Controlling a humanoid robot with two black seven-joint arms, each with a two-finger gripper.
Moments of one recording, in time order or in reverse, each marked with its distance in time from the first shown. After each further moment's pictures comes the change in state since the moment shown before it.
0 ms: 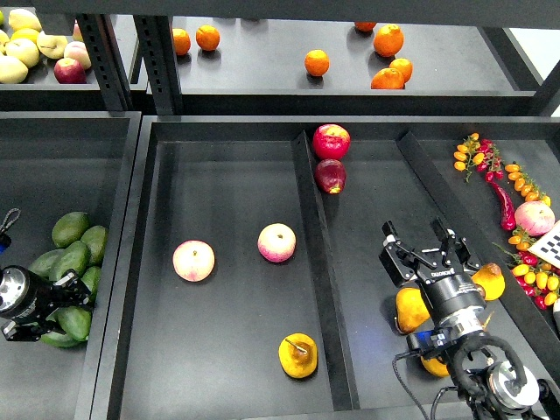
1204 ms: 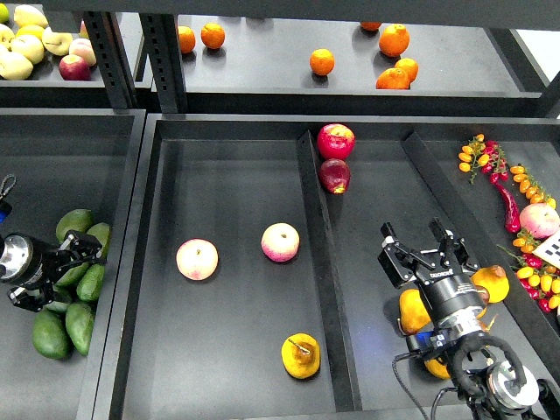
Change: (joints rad) left arm -0.033 0.035 -0.256 -0.067 0.017 0.000 -0.004; right arm 0.000 0.000 -0.006 -0.002 0.000 -0.006 -0.003
